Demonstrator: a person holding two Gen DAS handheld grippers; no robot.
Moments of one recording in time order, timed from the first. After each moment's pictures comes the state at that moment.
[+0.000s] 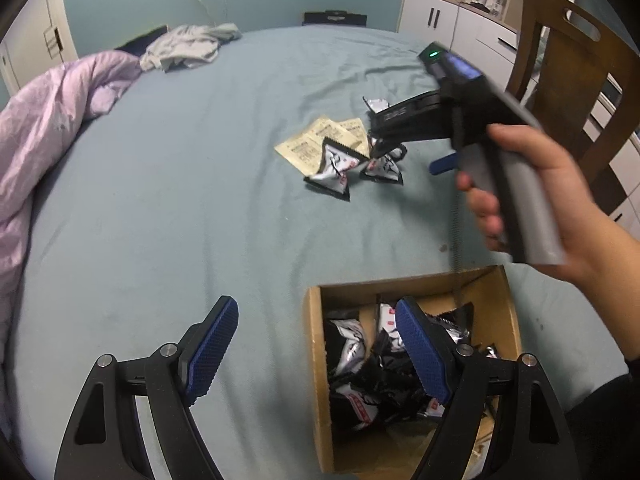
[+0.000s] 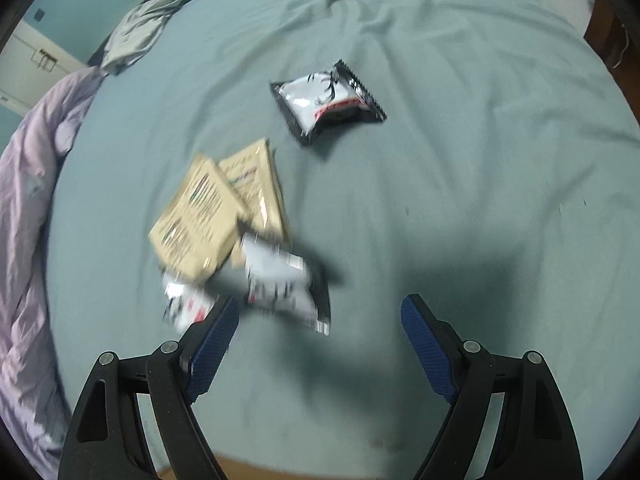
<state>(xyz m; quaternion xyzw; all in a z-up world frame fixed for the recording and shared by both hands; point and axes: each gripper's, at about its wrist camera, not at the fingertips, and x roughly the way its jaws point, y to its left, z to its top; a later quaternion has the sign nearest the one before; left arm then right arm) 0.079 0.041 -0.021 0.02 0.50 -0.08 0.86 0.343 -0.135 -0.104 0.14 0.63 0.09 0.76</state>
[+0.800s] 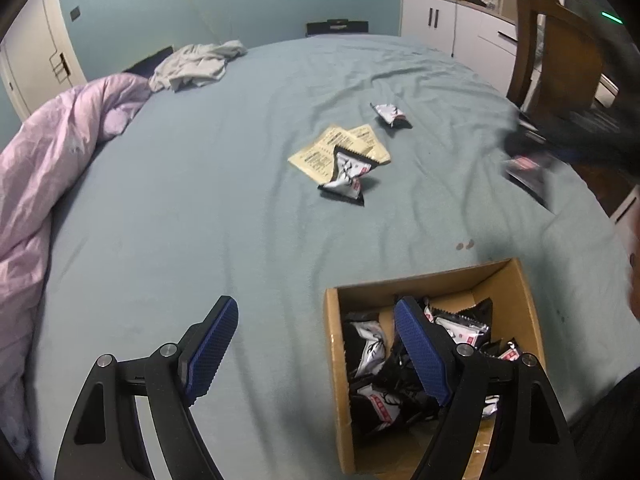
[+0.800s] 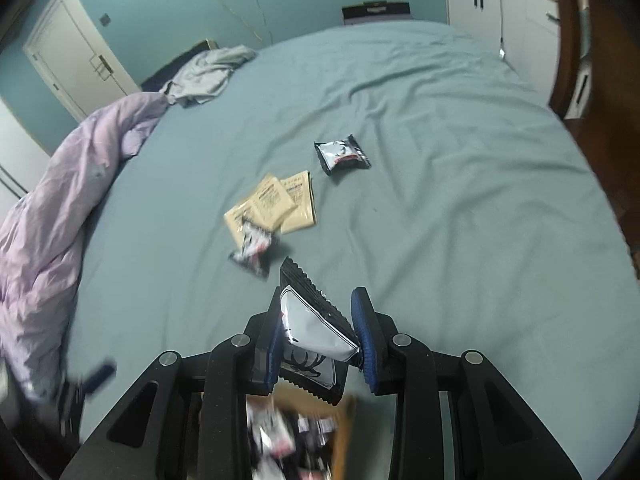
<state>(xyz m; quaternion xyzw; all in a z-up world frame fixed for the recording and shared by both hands) 0.076 0.036 -0.017 0.07 0.48 -0.06 0.87 0.173 -0.181 0.002 0.12 0.50 0.12 0.85</state>
